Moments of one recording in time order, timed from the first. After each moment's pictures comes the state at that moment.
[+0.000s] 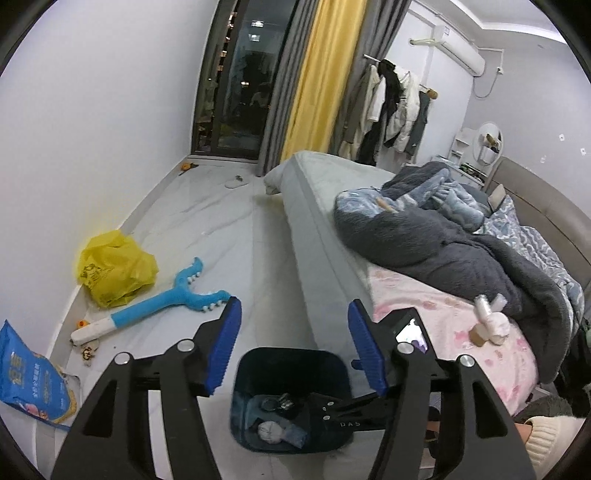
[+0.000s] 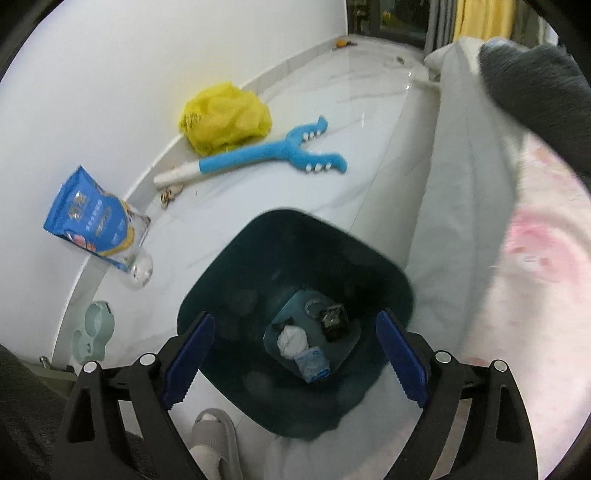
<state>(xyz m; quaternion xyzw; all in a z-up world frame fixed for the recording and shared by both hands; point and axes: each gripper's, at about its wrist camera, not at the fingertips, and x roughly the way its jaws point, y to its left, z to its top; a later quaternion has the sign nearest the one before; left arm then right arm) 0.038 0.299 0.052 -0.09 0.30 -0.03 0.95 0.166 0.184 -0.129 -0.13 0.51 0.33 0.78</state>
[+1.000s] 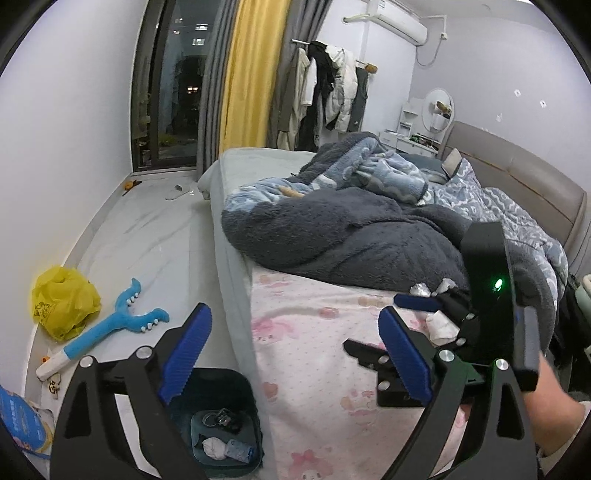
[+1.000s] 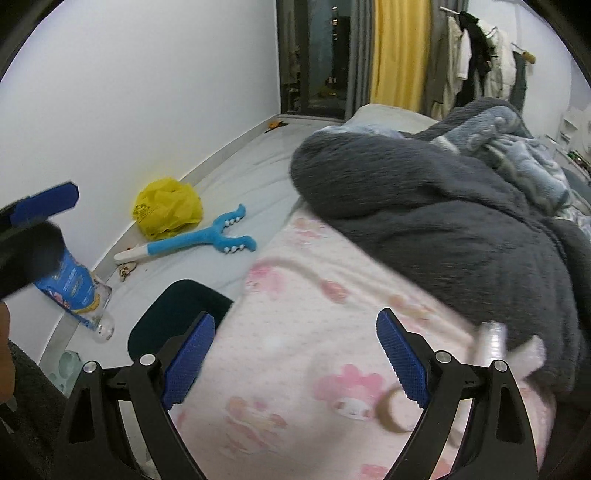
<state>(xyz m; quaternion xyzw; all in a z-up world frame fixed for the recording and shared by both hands) 0.085 0.128 0.052 -0.03 0.30 -0.12 0.95 0.170 -0.012 -0.012 -0.09 0.39 0.25 0.88</state>
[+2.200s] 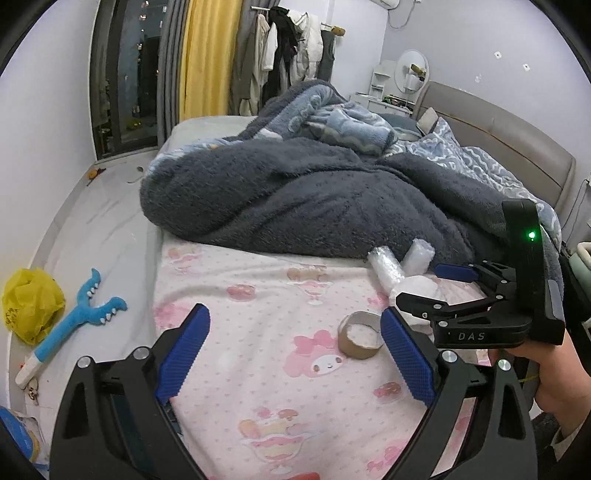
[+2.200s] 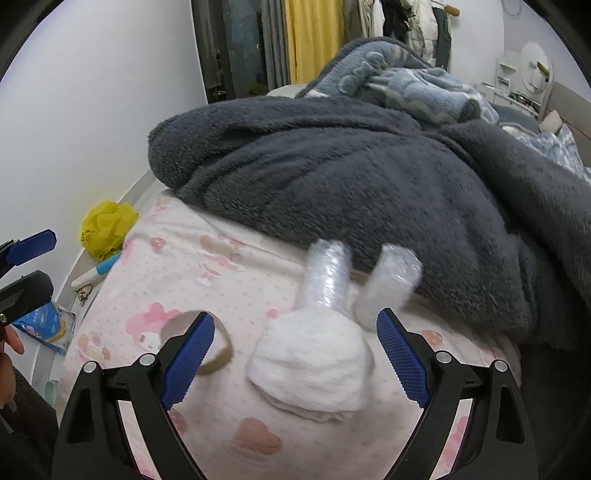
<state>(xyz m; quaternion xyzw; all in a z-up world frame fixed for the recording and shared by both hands) 0.122 0.020 -0.005 -0.01 0.35 -0.16 0.92 0.191 -0.180 -0.058 -0.02 0.41 0.15 0.90</state>
